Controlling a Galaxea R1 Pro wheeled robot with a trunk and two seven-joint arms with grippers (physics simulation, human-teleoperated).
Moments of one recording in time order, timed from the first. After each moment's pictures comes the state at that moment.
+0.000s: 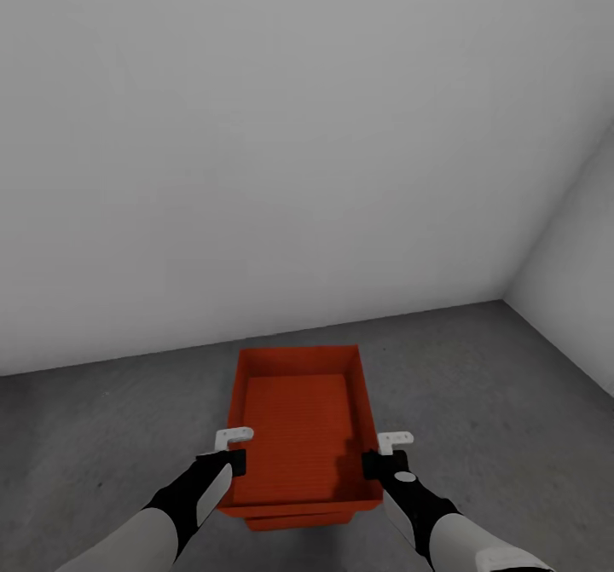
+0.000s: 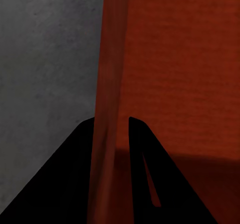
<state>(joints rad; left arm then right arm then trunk) -0.64 -0.07 -0.27 -0.40 0.39 0.29 0.29 -0.67 0.11 0.02 -0.18 0.06 -0.09 -0.11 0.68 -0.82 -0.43</state>
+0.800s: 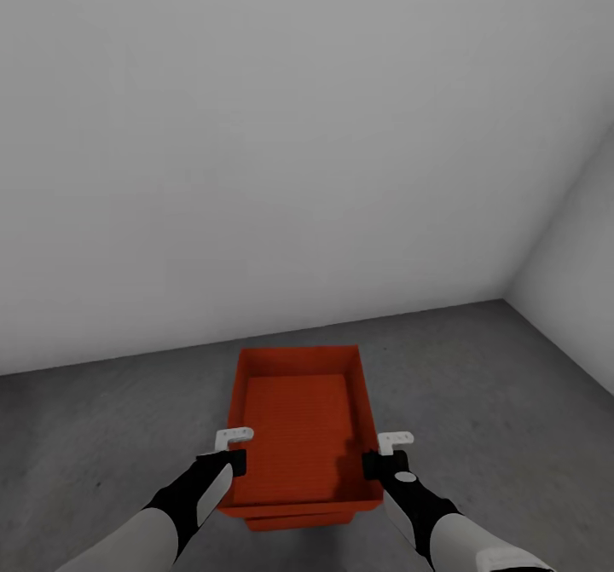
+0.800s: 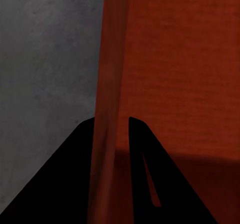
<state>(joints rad) -0.64 -0.07 -0.27 -0.40 0.39 0.29 0.30 -0.67 0.11 0.02 -0.18 0.06 -0.09 -0.11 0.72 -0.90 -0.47</state>
